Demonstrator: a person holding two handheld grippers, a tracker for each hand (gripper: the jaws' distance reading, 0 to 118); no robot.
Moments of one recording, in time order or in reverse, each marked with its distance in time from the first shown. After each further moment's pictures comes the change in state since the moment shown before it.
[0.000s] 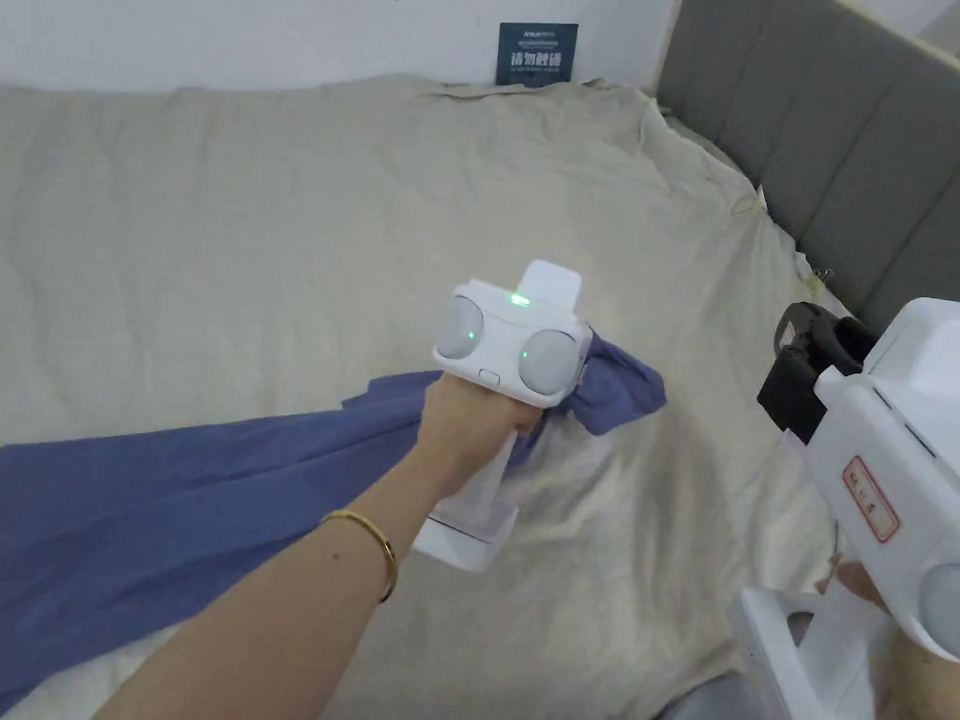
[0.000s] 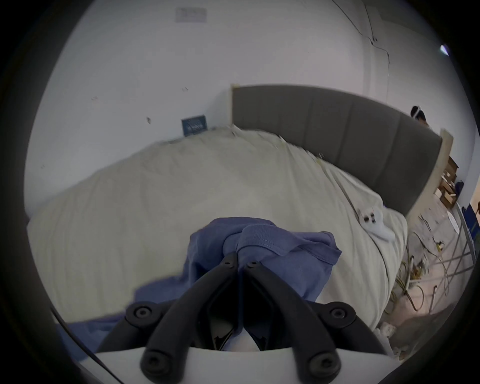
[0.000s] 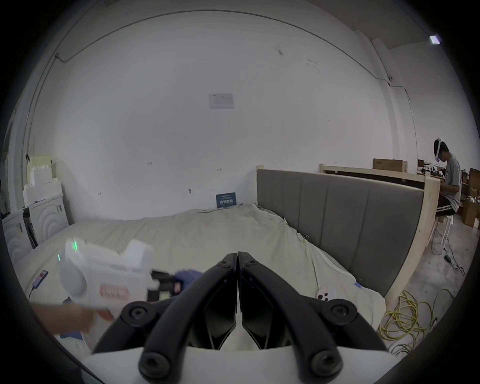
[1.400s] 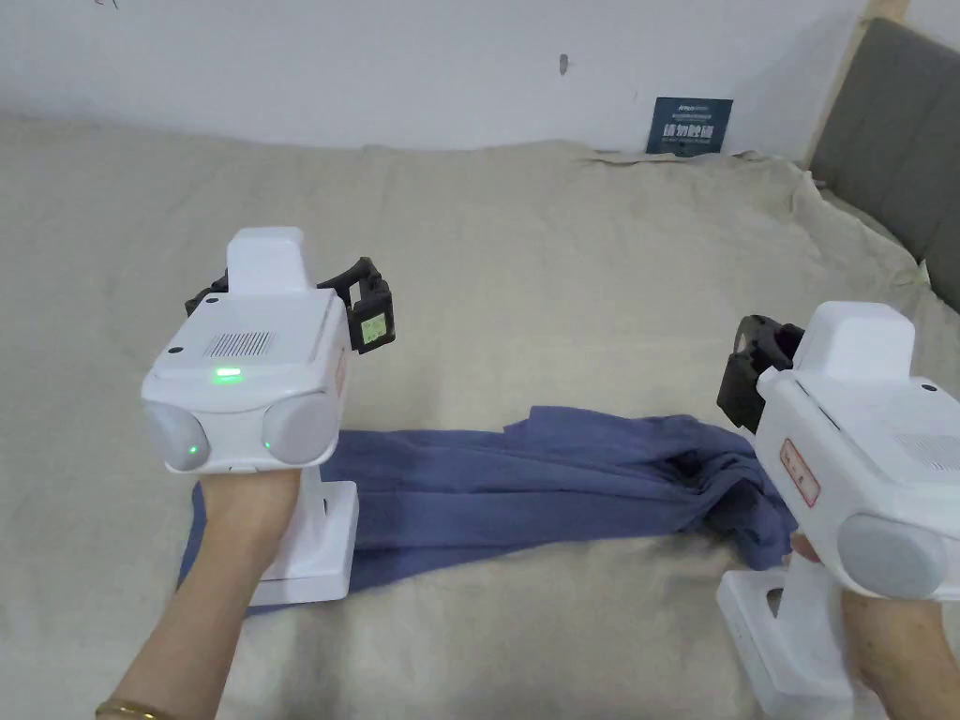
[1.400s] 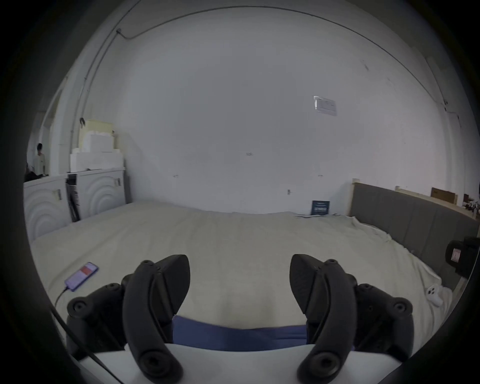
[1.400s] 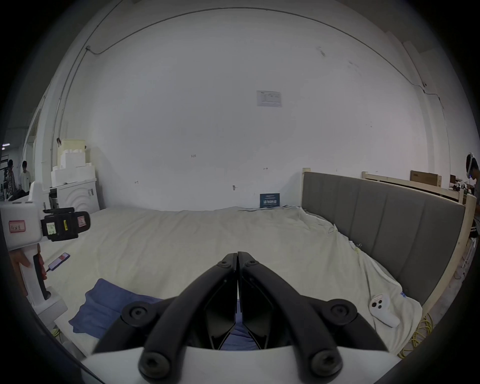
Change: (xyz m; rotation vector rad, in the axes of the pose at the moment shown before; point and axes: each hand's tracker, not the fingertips) left arm -0.180 -0.106 0.239 0.536 0.646 0.332; right arm -0.110 -0.009 -0.029 0.002 0.233 0.103
